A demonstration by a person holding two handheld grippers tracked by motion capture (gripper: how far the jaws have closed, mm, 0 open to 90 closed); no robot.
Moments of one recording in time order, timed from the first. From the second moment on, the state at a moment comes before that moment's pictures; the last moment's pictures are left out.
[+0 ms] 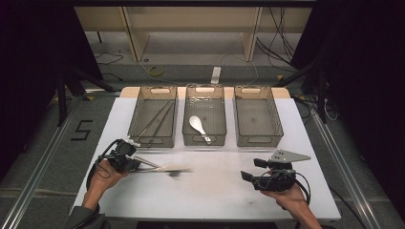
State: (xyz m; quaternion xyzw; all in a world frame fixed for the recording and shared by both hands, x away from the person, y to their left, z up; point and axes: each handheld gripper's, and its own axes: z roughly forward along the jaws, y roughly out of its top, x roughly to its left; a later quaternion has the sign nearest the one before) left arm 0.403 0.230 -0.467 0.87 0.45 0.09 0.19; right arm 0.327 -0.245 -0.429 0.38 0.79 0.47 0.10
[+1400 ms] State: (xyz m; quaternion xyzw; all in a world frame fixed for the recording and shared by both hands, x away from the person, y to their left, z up) left arm 0.363 0.183 -0.458 0.88 0.45 0.02 0.11; right arm 0.328 -0.246 -0.429 0.38 0.79 0.46 0.09
